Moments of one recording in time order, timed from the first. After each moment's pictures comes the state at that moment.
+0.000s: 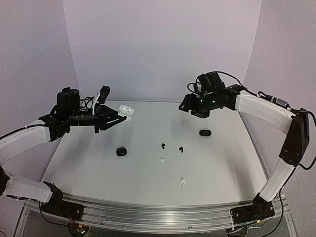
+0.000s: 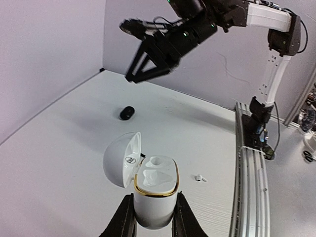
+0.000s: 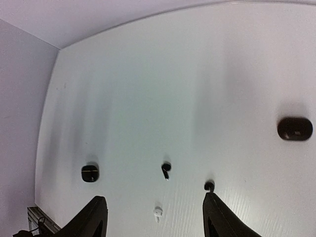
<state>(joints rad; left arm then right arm) -0.49 1.16 0.87 0.04 0.80 0.06 0.61 1.71 1.54 -0.57 -0.05 0.65</state>
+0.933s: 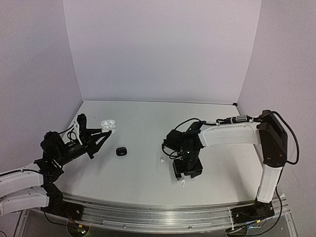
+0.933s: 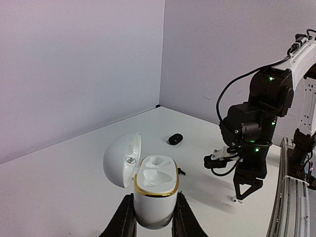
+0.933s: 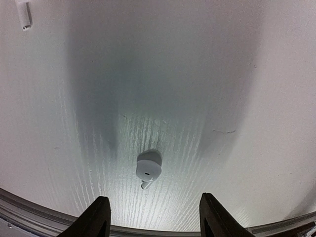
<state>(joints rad) -0.60 0.75 0.24 0.61 0.33 -0.08 0.98 1.91 1.35 -1.02 -0.03 0.81</state>
